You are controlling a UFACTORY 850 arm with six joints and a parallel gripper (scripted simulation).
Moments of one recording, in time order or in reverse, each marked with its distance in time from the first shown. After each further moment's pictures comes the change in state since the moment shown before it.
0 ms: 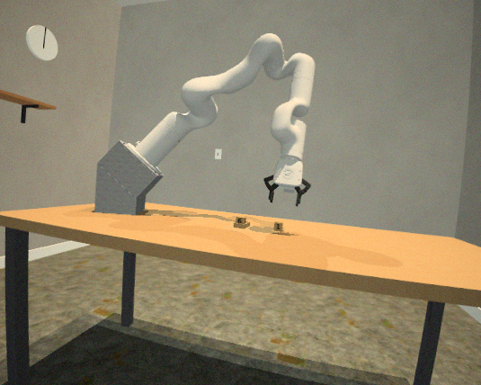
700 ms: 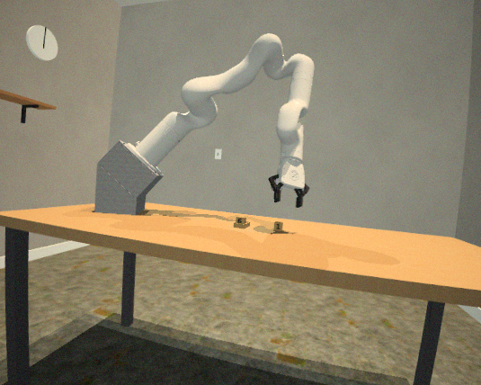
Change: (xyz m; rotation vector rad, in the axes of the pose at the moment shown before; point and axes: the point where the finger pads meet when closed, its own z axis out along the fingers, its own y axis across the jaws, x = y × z) arm 0.014 0.015 -0.003 -0.079 -0.025 -0.552
